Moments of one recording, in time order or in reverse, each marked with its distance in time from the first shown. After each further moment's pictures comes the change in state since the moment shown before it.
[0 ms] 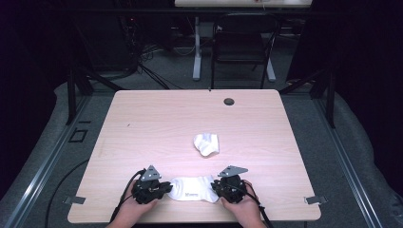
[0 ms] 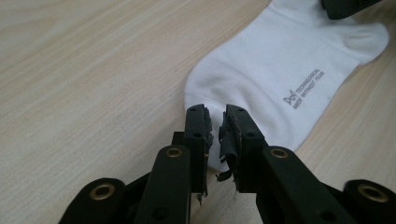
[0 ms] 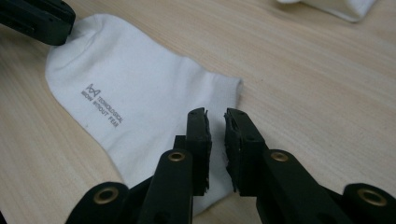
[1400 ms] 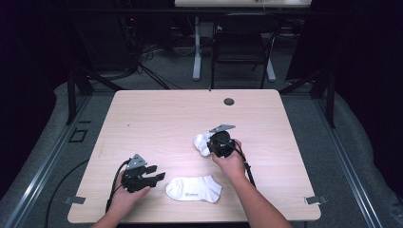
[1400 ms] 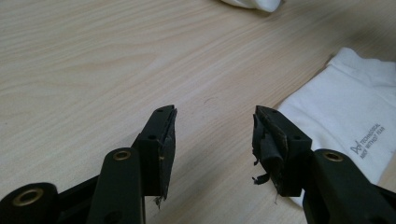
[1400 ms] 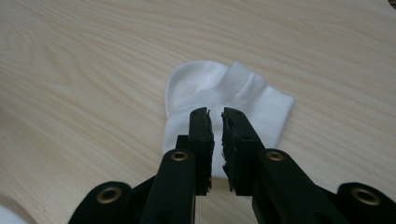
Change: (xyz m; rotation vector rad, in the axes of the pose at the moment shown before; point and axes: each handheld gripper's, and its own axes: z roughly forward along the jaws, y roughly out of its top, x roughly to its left) left arm 0.043 0.001 -0.010 -0.119 0.074 -0.120; right arm -0.051 0.110 0.046 -0.031 -0.155 0.046
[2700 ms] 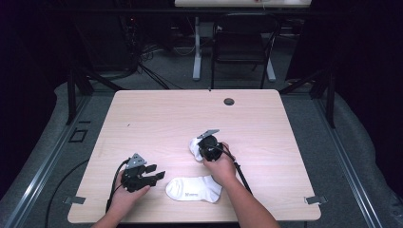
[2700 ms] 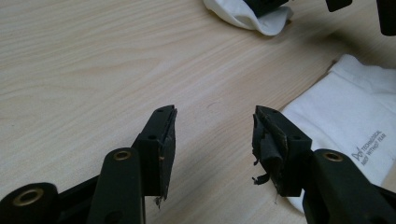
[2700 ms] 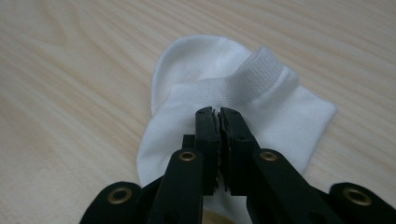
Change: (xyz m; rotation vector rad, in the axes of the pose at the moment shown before) left arm 0.000 0.001 0.000 -0.013 0.019 0.003; right arm 0.022 -0.009 0.043 0.078 0.022 -0.094
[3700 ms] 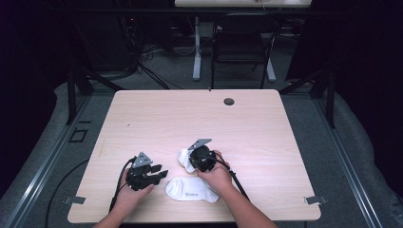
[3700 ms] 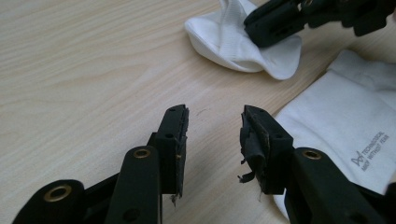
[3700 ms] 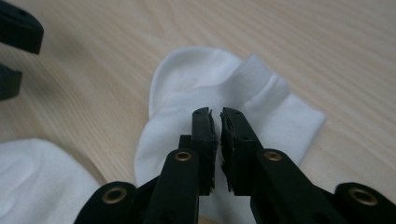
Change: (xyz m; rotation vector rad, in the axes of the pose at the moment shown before) left arm -0.010 0.009 0.007 0.028 0.011 0.052; right arm 0.036 -0.009 -0.014 -0.018 0.111 -0.122
